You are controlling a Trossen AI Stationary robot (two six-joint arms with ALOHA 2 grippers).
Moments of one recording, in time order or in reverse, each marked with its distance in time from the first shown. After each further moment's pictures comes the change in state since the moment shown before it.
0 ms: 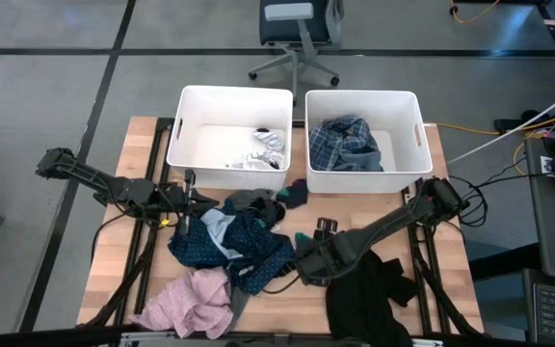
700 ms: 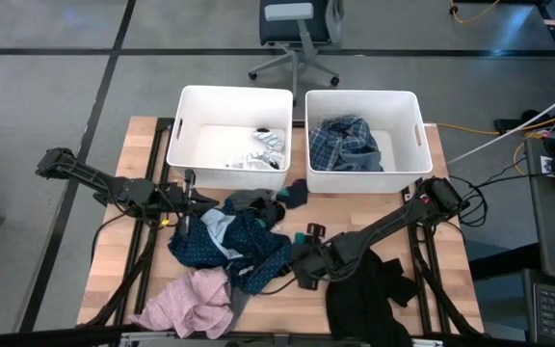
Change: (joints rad) left arm 0.000 0.000 0.000 0.001 0.000 0.011; right arm 0.002 0.000 -0.186 0.405 0.031 -0.048
